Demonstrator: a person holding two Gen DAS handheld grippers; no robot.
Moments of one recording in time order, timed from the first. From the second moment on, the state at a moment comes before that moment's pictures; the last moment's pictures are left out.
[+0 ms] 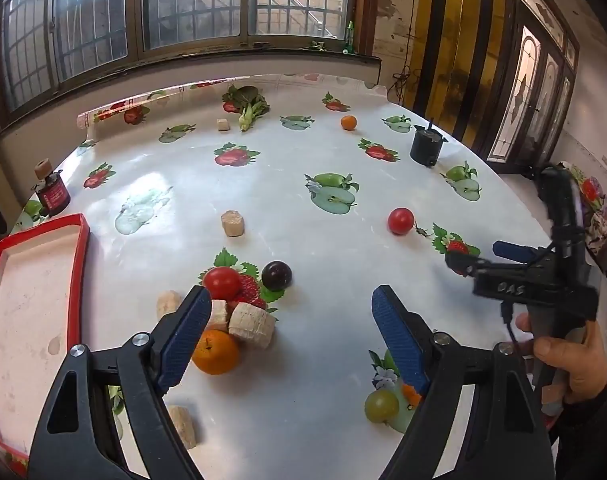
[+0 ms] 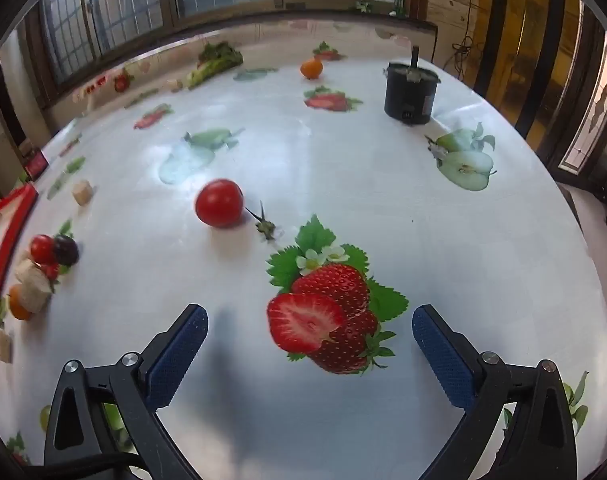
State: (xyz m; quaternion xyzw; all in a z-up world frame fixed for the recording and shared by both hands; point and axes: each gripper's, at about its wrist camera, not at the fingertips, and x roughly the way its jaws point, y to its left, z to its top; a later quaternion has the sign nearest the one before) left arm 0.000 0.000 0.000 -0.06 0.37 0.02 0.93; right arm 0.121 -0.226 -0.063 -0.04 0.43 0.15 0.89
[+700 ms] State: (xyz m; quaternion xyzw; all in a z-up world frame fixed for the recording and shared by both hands) left arm -0.030 0.050 0.022 -0.07 0.35 0.09 0.93; right arm 0.106 -0.211 0.016 0.09 0.43 0.28 0.85
